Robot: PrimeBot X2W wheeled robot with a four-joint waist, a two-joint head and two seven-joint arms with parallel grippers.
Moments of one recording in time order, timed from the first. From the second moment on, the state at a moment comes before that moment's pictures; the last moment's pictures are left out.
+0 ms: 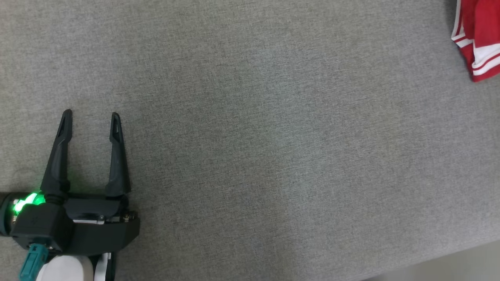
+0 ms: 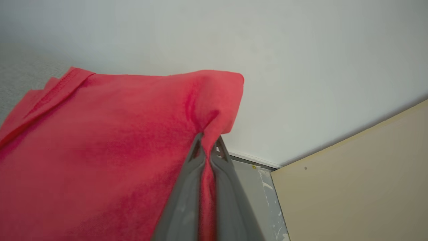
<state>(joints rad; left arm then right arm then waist) -0.24 0.11 0.00 -0.14 -0.03 -0.03 -0.27 -1.29 -0.95 0.72 0.83 0.59 0.13 -0.18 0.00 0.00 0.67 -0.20</state>
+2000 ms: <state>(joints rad) 0.07 0.05 0.09 0.09 -0.13 -0.03 -0.26 -0.04 -0.22 0.11 0.21 0.31 0.13 -0.26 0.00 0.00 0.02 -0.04</state>
